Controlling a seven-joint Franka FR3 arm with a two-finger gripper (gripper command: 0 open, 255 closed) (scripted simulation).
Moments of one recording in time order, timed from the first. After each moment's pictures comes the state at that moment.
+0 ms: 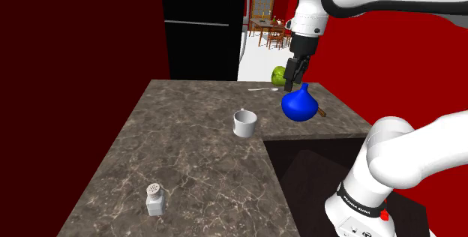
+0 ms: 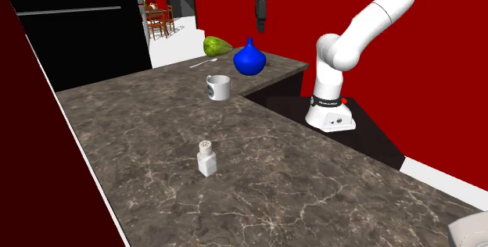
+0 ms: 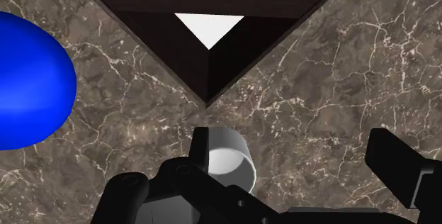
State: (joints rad) arm 0.02 -0.79 0.00 -2.40 0.03 1.60 -0.02
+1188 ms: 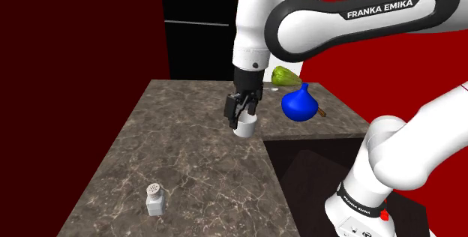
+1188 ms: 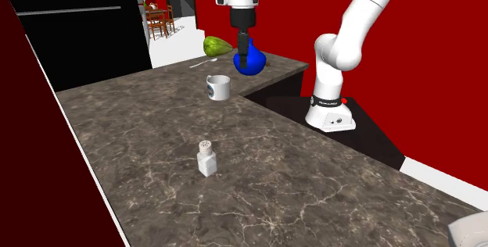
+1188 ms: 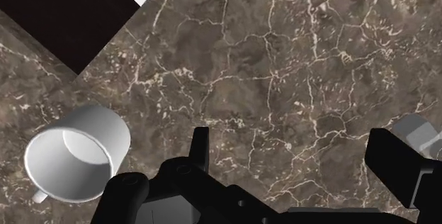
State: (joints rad) arm 0.11 -0.48 0.33 -2.33 0.18 1.87 0.33
